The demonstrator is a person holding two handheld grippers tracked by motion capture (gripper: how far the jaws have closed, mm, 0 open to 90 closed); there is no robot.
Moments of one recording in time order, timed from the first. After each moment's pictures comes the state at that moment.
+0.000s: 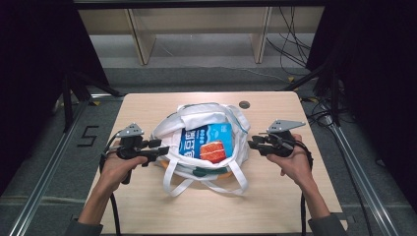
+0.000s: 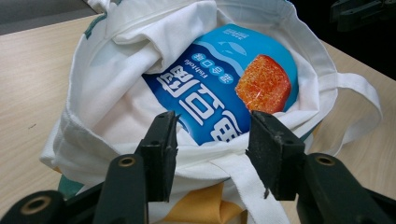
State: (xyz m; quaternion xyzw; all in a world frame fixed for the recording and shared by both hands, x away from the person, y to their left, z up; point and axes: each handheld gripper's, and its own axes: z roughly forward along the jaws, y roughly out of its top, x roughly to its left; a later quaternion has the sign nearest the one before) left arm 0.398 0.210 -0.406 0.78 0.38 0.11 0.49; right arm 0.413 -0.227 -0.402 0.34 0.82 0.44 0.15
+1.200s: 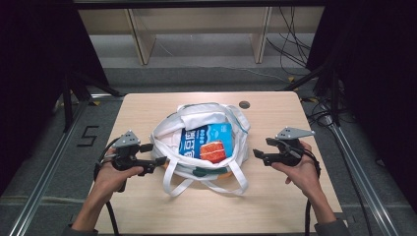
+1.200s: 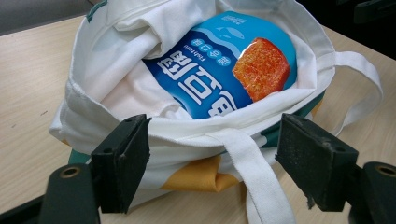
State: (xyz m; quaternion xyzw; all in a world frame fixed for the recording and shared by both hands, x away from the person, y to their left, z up) left arm 0.373 0.216 -0.409 0.79 0.37 0.13 0.47; right arm 0.397 -0.247 -0.414 0.37 0.81 0.43 0.17
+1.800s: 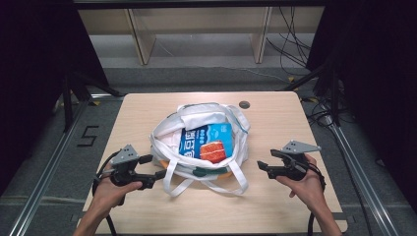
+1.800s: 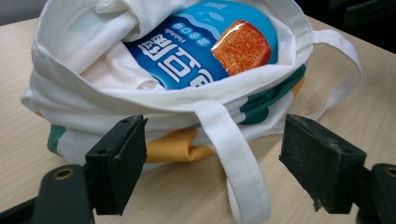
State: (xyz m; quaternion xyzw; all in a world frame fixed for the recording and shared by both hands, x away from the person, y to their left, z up) left arm 0.342 0.216 -0.425 0.79 0.36 0.13 0.48; right arm 0.368 -0.259 -0.436 0.38 0.80 0.43 0.17
